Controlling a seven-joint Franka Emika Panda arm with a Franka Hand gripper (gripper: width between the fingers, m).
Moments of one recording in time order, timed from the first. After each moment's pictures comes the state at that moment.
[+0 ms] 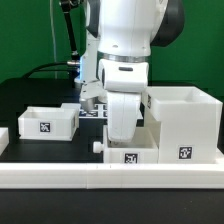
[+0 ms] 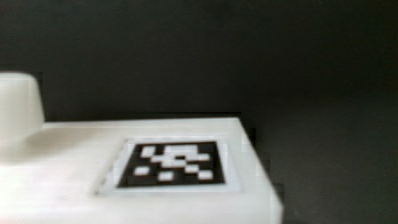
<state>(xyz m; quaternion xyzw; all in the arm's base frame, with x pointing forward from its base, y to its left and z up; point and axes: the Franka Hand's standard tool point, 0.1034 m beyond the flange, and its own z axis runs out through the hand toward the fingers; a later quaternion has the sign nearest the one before) 0.538 -0.003 0.012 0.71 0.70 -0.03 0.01</state>
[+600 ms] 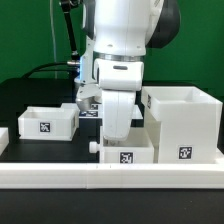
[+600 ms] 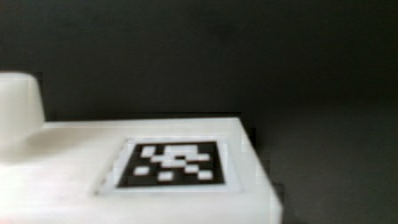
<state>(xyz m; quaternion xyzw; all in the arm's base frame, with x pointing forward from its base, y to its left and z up) 0.538 -0.008 0.010 0.72 0.69 -0.01 0.02</state>
